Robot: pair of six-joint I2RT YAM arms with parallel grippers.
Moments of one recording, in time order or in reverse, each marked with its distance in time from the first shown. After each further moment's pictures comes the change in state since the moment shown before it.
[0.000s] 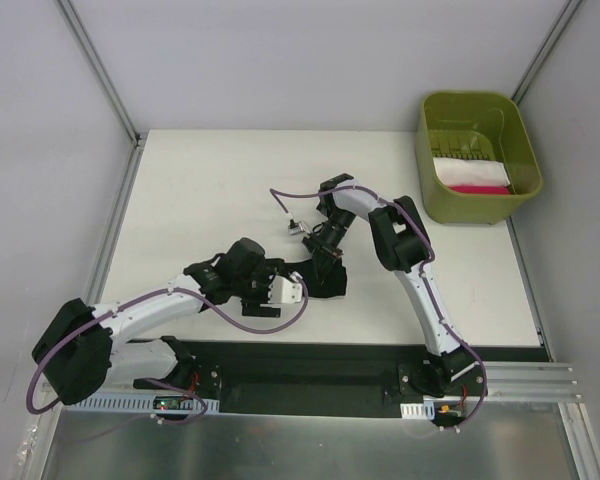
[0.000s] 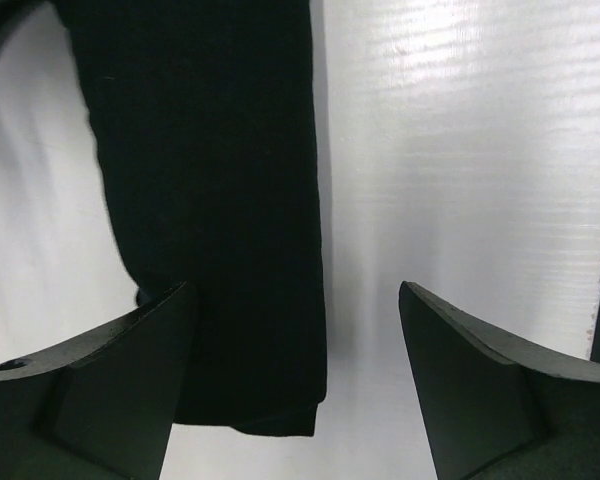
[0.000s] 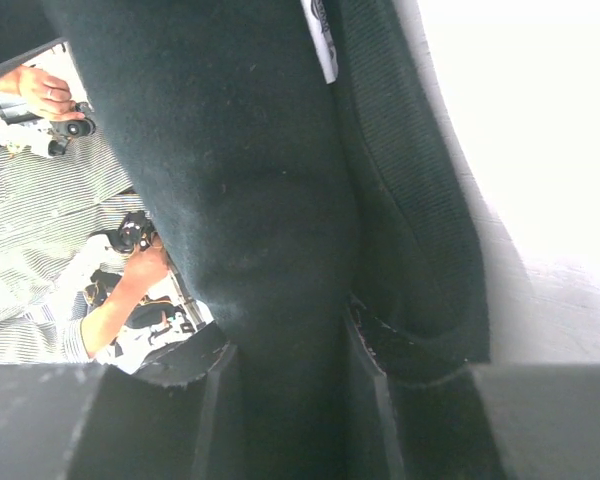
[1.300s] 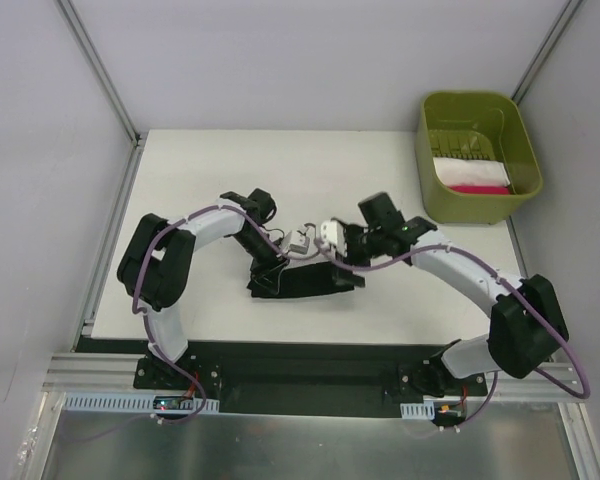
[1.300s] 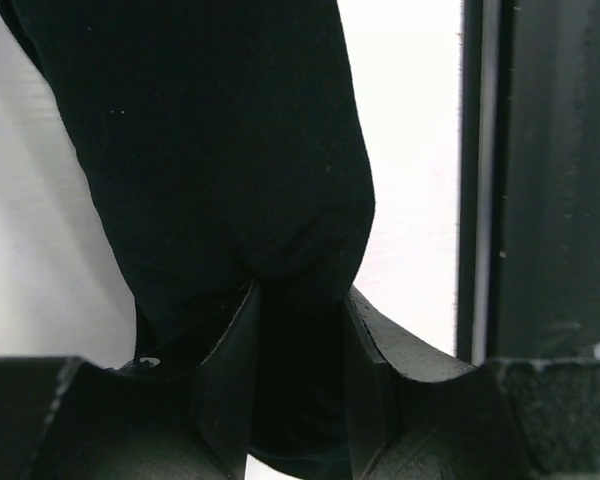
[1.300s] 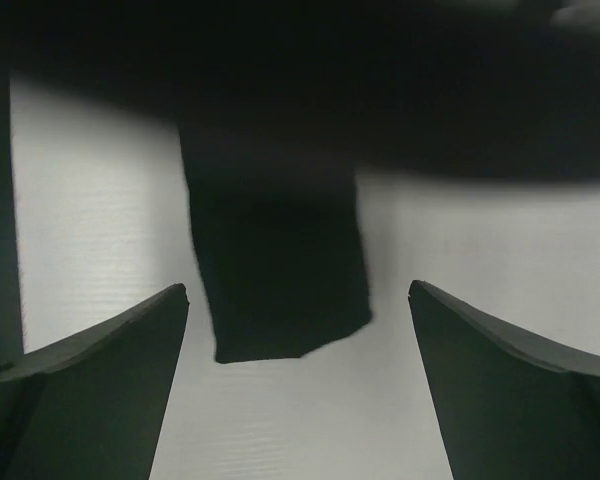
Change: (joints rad) left arm 0.265 0.682 0.592 -0.588 0.528 0.137; right arm 0.040 -1.154 -0.975 1.046 0.321 -0.089
